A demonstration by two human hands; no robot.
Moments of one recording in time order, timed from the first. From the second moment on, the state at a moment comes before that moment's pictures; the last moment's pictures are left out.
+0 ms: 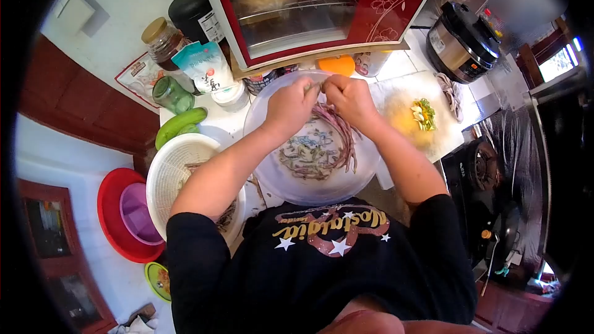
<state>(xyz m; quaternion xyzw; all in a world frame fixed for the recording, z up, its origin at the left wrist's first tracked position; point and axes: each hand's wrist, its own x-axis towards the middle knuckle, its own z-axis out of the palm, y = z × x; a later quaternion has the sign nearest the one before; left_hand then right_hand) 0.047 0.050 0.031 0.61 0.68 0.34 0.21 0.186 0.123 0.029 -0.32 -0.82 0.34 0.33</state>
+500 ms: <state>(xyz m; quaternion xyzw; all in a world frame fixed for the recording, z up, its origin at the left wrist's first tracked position) -0.009 0.025 0.043 0.30 0.50 0.58 0.56 0.242 0.137 -0.050 -0.07 -0.99 -0.04 -0.14</state>
